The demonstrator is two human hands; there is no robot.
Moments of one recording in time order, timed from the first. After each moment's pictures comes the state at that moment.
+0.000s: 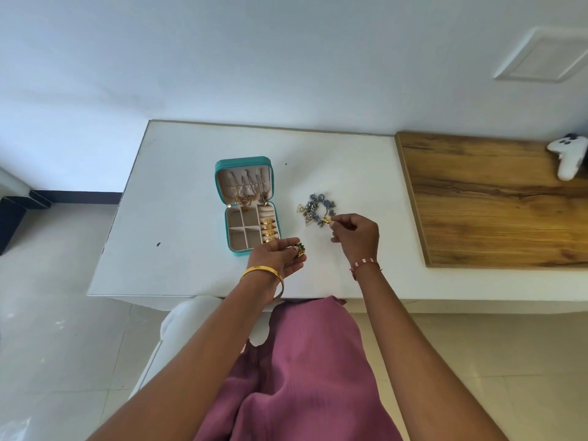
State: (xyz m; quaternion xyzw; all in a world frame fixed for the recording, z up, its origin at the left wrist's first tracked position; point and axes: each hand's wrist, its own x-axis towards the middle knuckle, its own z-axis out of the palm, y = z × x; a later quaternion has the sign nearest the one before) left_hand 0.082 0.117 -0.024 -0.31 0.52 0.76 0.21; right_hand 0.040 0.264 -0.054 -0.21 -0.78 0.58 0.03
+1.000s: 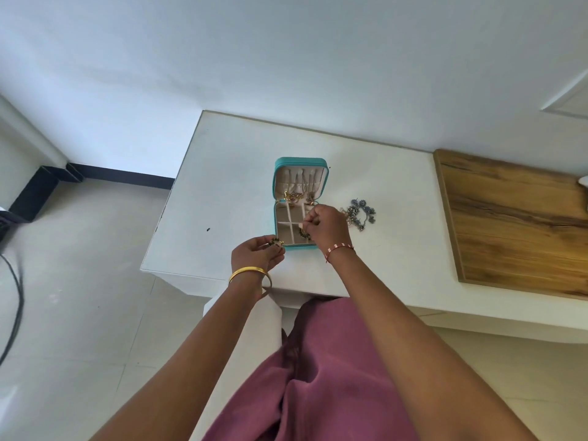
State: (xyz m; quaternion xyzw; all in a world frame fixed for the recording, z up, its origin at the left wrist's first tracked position) left_hand 0.103 0.026 -0.029 -0.39 0.53 0.75 0.08; right_hand 0.029 0.147 -0.040 -0.01 -0.93 0.36 -0.09
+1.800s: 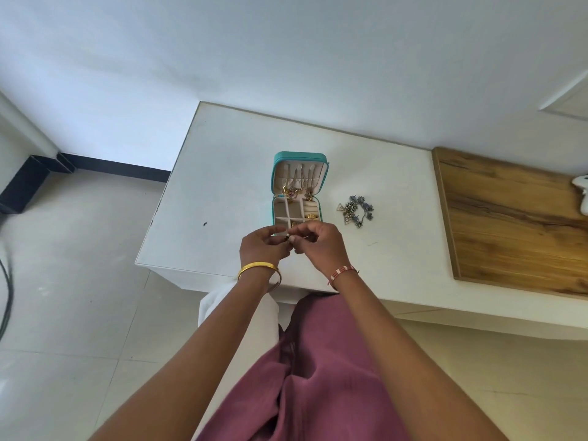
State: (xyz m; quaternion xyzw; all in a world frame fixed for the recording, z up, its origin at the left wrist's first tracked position) left_hand 0.099 0.036 -0.029 -0.32 0.65 0.68 0.09; right_hand 0.073 0.143 -0.027 -0.03 -0.84 0.51 -0.15
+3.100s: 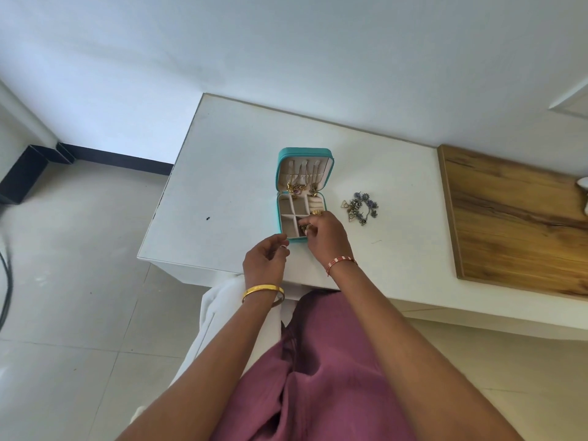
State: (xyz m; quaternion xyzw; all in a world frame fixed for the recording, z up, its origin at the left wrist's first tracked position) left_hand 0.123 0.048 -0.047 -0.34 0.65 0.68 0.02; right_hand 0.055 0.144 -0.043 0.04 -0.96 0.26 -0.12
